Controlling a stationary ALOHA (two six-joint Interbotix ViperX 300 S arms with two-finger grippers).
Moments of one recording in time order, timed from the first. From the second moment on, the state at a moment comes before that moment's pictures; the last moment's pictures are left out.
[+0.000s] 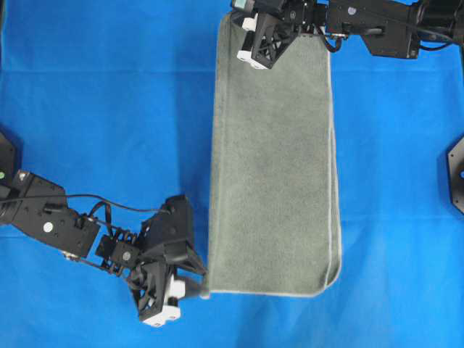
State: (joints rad) left arm -0.40 0.13 0.67 -0.04 -0.15 -0.59; right arm -0.47 0.18 0.35 -0.63 0.15 0.37
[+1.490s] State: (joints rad) left arm 0.42 -0.03 0.70 -0.02 -0.15 0.01; right arm -0.59 -0.25 0.86 -0.57 0.13 0.50
